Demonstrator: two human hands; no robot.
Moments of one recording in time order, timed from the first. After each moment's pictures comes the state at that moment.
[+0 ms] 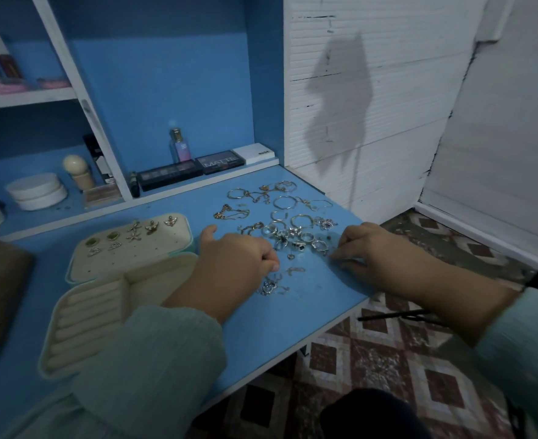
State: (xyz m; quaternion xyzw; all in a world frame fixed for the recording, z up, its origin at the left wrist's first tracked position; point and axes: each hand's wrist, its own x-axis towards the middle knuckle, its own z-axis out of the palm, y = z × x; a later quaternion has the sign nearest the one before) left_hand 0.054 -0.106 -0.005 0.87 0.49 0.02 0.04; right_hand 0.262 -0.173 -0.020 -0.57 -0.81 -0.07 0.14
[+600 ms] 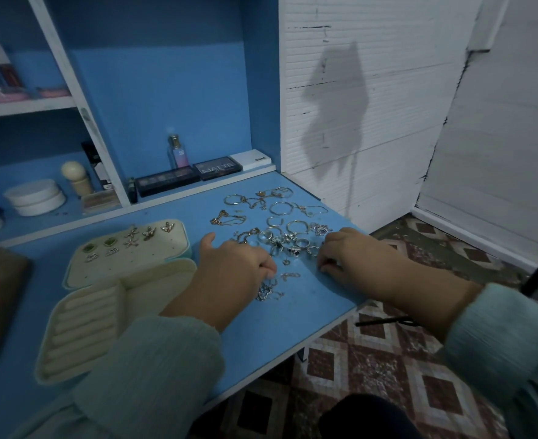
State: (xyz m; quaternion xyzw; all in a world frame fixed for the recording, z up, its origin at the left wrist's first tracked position) left_hand 0.059 -0.105 -0.004 0.87 0.50 -0.04 0.04; right_hand 0.250 -0.162 -0.021 -0.61 -0.79 -0.02 0.09
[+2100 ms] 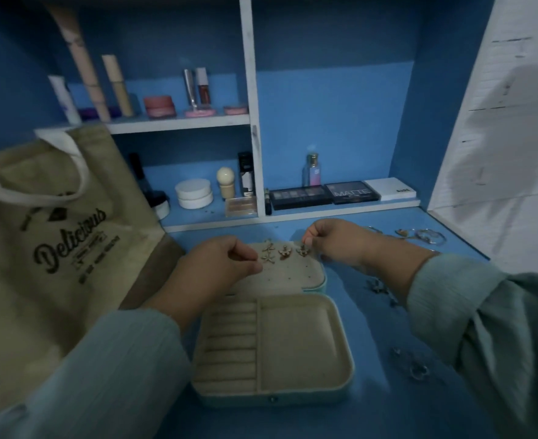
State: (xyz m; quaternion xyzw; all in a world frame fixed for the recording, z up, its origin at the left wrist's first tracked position) left_hand -0.118 -0.069 0.020 0.65 0.66 0.29 0.24; right_hand 0.078 -0.004 0.016 -0.56 -0.70 0.37 0.24
